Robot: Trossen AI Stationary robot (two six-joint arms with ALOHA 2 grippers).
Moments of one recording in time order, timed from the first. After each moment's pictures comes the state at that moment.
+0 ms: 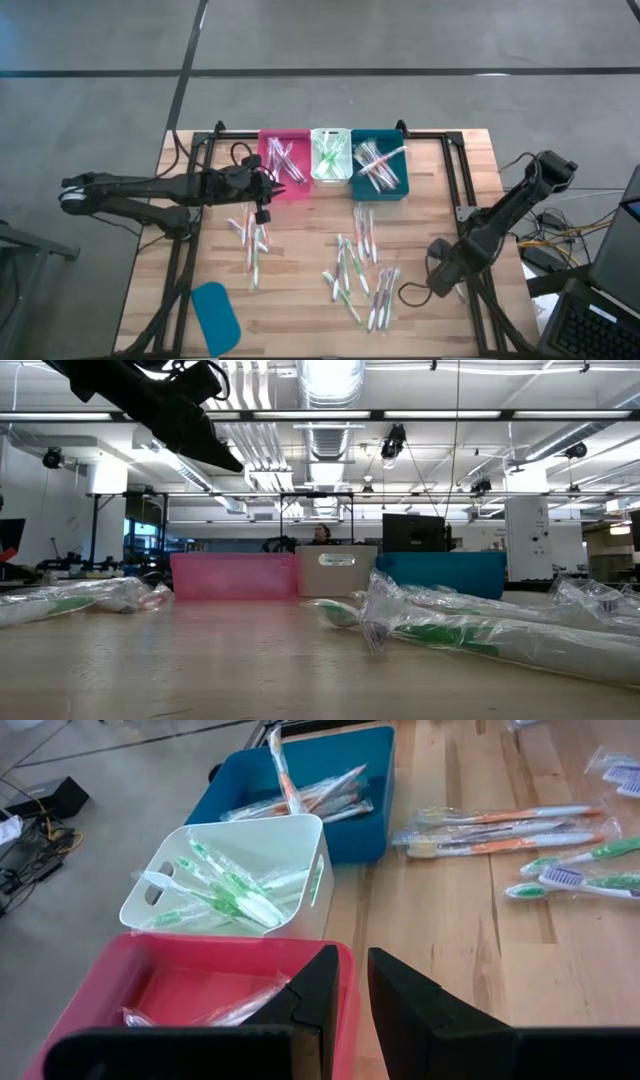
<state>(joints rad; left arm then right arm) 0.12 0.98 0.67 -0.17 -0.23 0.18 0.78 1.23 0.65 -0.97 -0.21 1.68</state>
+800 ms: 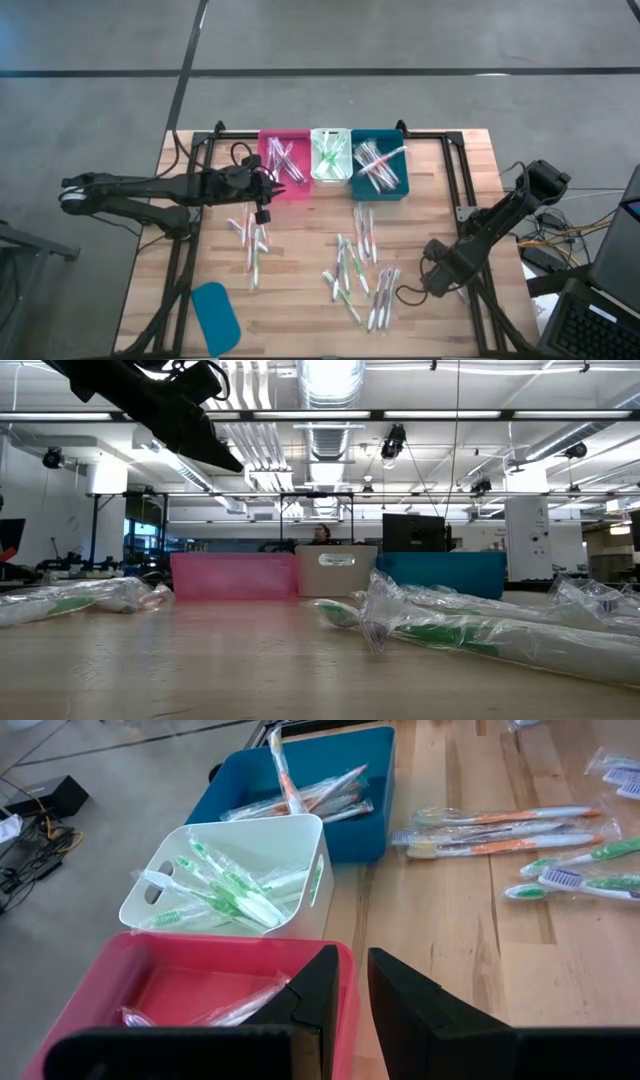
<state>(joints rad) 0.12 0.98 0.67 -0.17 -0.23 0.18 0.77 1.41 0.70 -1.06 -0.15 1.57</state>
